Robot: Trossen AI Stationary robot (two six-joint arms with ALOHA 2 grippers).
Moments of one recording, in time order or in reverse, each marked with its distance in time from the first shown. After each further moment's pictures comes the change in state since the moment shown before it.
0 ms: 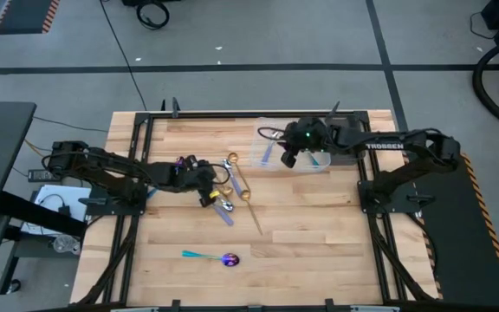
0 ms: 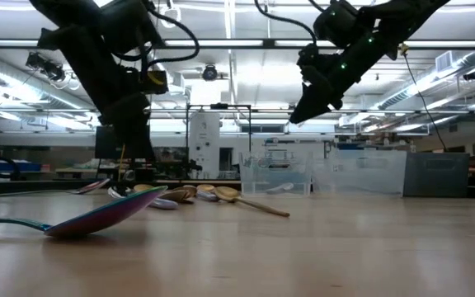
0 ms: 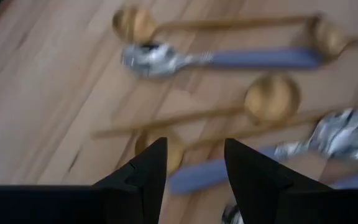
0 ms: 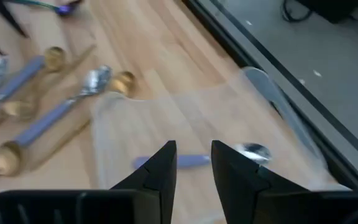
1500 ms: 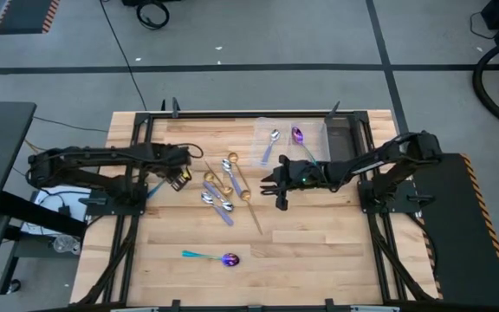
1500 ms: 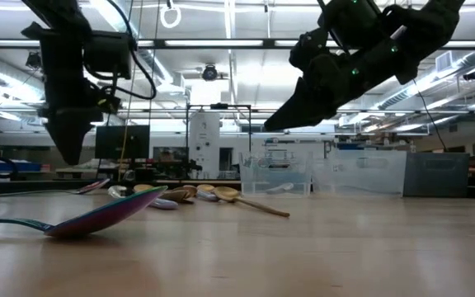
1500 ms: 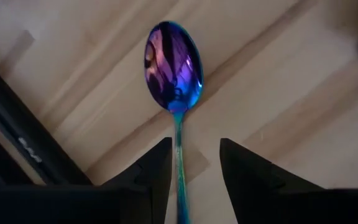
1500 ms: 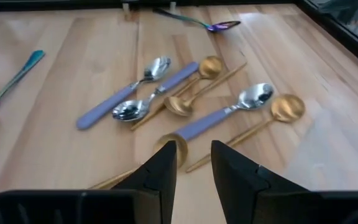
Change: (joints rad) left arm 0.349 -0.213 -0.035 -0.567 0.137 -0.113; right arm 0.352 0.198 -0.171 0.528 -0.041 0.006
